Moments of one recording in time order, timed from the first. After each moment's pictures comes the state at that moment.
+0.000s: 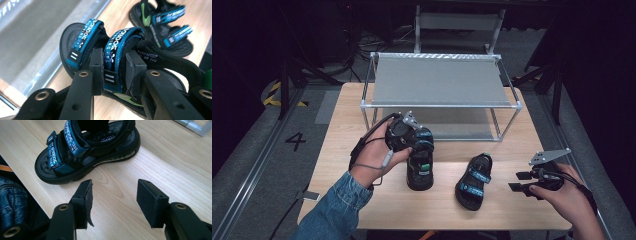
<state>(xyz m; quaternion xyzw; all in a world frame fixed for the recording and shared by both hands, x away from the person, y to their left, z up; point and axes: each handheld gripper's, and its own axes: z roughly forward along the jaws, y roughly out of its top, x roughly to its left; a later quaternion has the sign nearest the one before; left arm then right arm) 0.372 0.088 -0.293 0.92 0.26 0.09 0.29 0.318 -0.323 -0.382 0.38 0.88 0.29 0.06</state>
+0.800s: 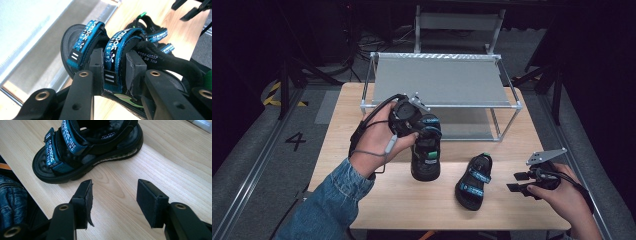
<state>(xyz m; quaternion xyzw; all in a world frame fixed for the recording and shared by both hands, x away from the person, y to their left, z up) 0.371 0.076 -0.237 0.91 0.25 0.10 0.30 0.323 -0.322 -0.390 0.38 0.88 0.29 0.05</state>
